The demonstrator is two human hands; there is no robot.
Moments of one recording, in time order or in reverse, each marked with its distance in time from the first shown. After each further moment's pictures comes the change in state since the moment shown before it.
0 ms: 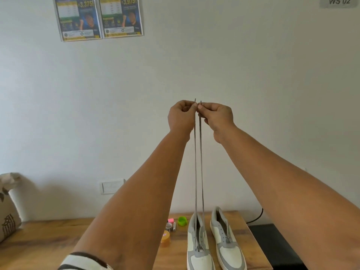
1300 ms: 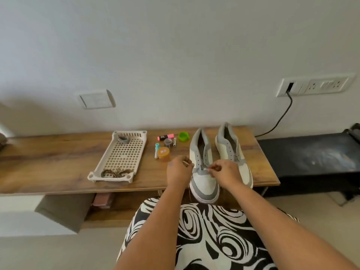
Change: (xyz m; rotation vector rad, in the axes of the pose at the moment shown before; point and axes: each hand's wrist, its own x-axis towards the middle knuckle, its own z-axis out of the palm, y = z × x) left_hand -0.201 -0.374 -0.059 0.687 -0.331 -0.672; right_hand -0.175 0.385 -0.094 -0.900 -0.337 0.567
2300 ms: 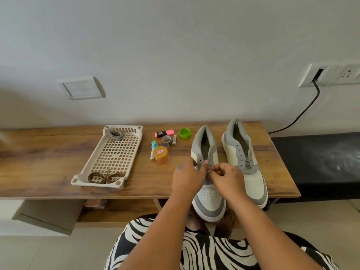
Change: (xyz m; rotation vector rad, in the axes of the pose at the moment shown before) left_hand 0.037 0.000 0.040 0.194 -0.086 -0.044; right_hand 0.031 0.009 0.030 0.248 0.057 0.128
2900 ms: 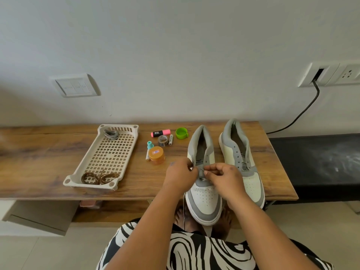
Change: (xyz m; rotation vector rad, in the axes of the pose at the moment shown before) left_hand 0.012 0.000 -0.015 0.056 -0.077 0.090; right_hand 0.010 -0.002 -0.010 0.076 -0.093 -0.001
